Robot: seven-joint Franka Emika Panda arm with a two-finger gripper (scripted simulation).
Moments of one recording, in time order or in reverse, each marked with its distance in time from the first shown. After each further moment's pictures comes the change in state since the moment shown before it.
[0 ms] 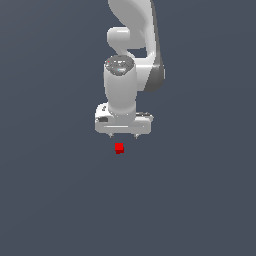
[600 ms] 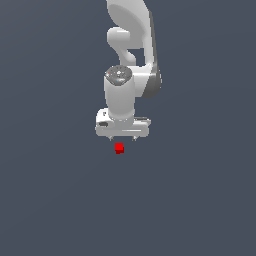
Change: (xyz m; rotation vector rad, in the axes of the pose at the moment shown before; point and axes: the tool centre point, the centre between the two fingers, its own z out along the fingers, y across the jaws) arm -0.007 0.005 0.029 -0.002 -0.003 -0.017
